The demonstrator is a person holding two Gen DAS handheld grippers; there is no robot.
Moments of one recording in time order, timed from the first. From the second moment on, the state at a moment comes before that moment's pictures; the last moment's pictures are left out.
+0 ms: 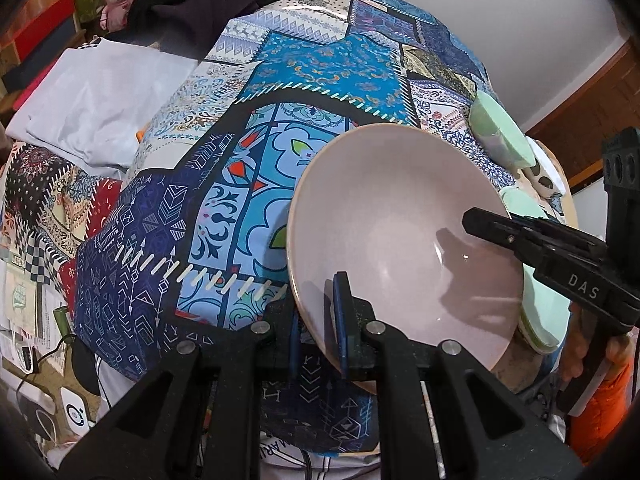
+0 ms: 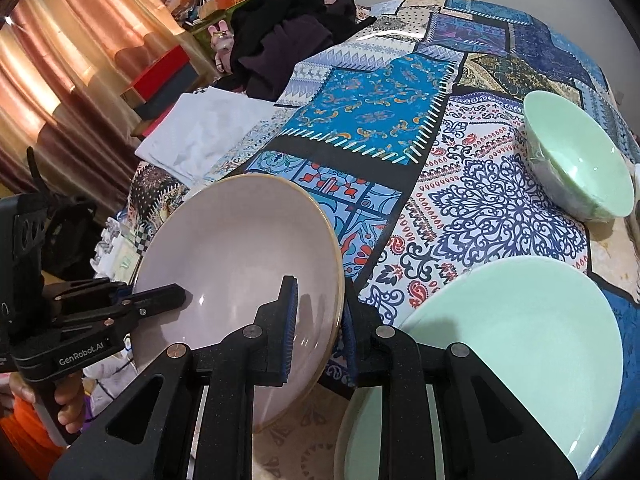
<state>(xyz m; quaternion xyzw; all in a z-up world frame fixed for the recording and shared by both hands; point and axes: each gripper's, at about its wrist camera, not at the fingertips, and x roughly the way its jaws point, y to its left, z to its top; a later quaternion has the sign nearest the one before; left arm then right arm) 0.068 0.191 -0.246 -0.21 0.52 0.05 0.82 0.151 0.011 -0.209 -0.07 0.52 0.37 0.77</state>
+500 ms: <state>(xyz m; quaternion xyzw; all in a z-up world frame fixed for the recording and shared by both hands) 0.063 0.195 -0.230 -0.21 0.52 0.06 0.83 0.150 -0.002 -0.196 -0.07 0.50 0.37 0.78</state>
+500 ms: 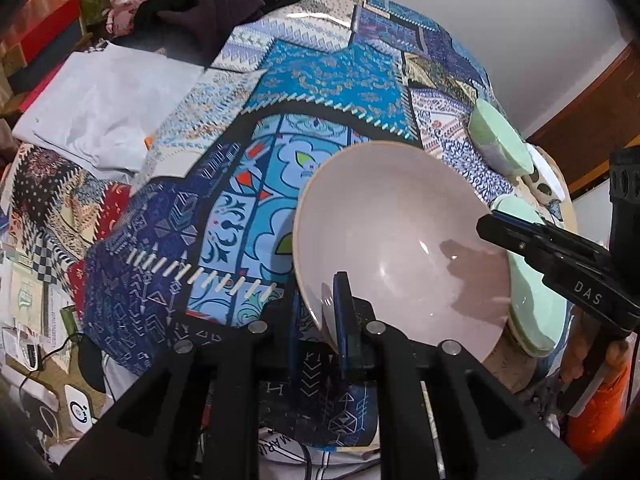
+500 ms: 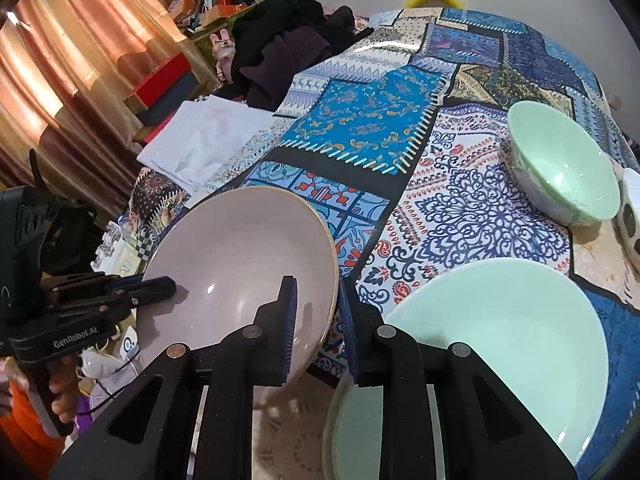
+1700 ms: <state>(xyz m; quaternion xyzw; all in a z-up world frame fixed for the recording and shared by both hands) 0.179 0.080 -0.110 -0.07 0.43 0.01 0.90 0.197 -0.170 -0.115 0.00 0.37 0.25 0.89</state>
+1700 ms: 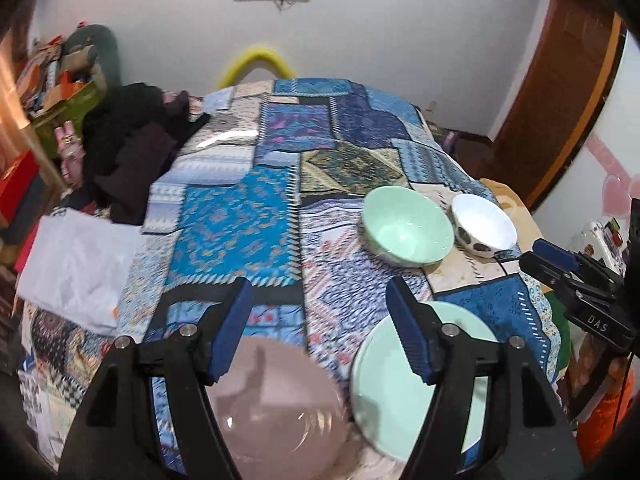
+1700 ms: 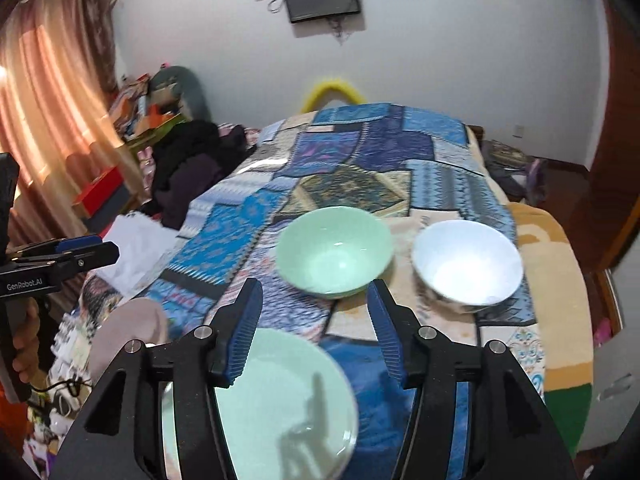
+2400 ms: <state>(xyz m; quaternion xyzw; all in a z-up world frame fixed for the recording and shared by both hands) 0.327 0.038 -0.186 -0.04 0.51 -0.01 0.86 0.284 -0.176 -0.188 0.04 0.45 0.23 0.86</state>
